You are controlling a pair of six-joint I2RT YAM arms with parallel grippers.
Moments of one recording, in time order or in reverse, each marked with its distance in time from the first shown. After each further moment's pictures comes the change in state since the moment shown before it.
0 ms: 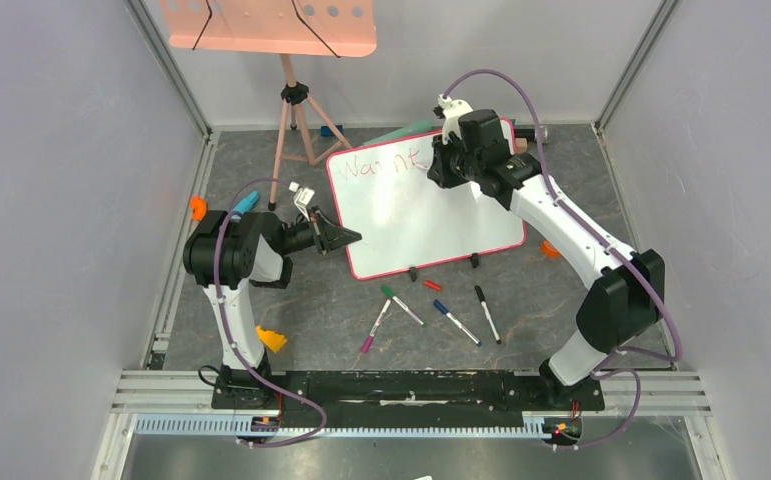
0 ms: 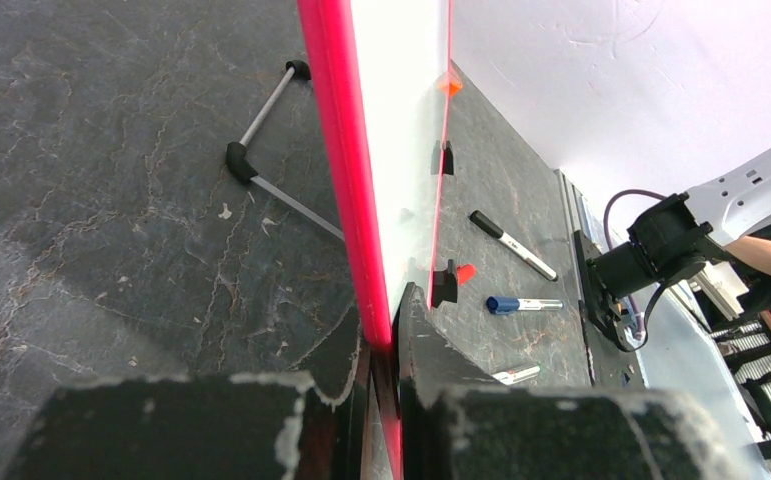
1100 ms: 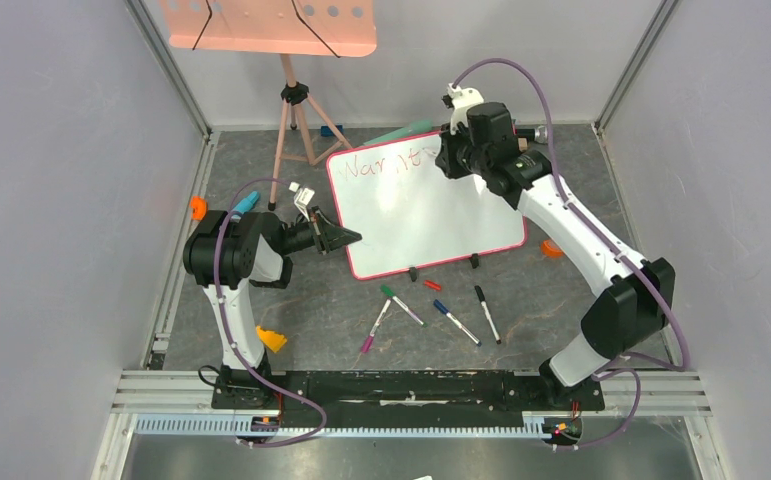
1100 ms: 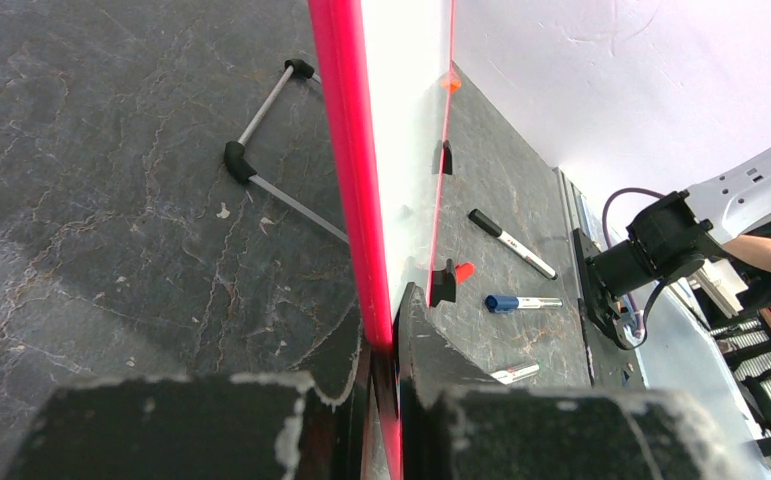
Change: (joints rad) left arm 0.000 0.000 0.000 0.001 0.005 0.000; right arm -0.005 -0.037 0.028 0.002 0.072 -0.015
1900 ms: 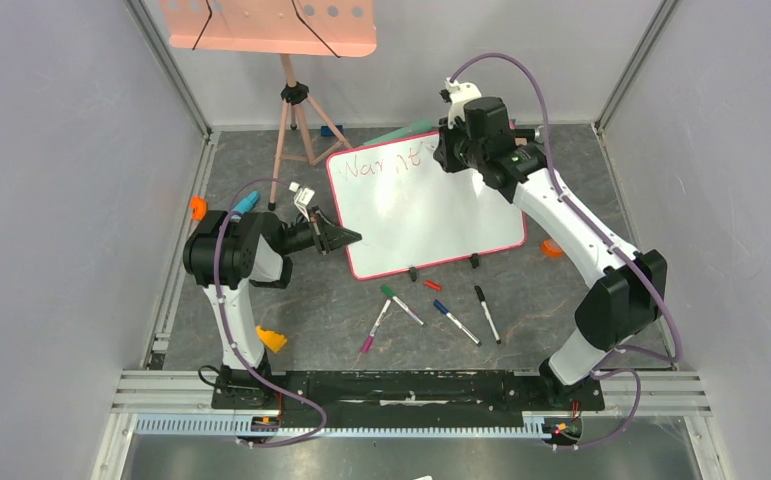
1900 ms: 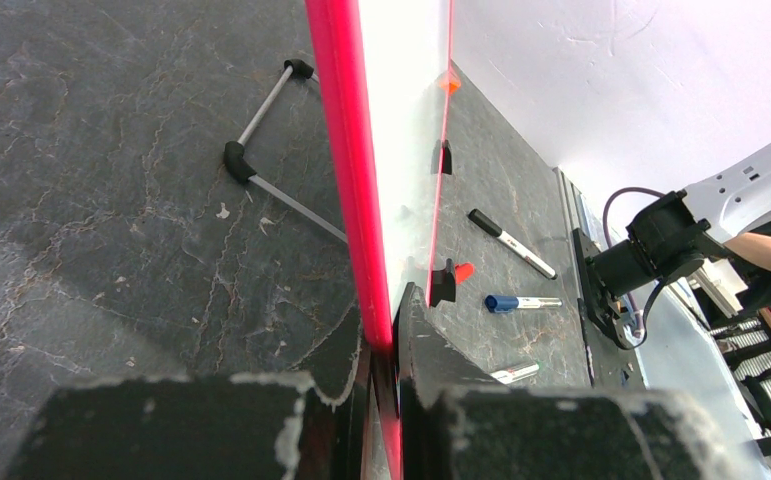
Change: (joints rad) left arm 0.000 0.000 0.000 0.000 0.001 0.000; right arm -0.009 0.048 0.054 0.017 0.011 -0.006
